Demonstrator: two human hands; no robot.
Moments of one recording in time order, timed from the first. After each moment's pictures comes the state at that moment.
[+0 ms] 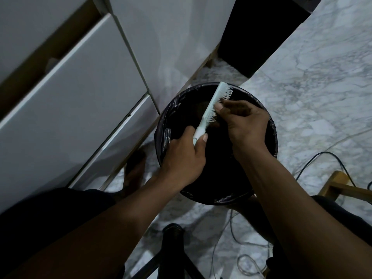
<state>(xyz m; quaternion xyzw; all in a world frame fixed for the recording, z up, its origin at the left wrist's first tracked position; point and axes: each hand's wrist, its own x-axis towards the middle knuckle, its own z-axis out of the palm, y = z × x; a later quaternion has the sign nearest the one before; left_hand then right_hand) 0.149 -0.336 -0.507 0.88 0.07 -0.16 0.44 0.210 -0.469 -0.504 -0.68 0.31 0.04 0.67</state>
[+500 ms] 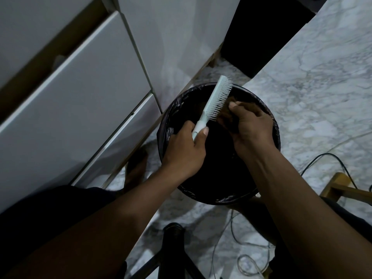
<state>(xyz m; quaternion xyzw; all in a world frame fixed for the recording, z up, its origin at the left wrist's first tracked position) 0.160 -0.335 -0.515 0.87 0.12 -0.16 0.46 0.215 -0.467 -0.490 -0.51 0.41 0.07 0.75</state>
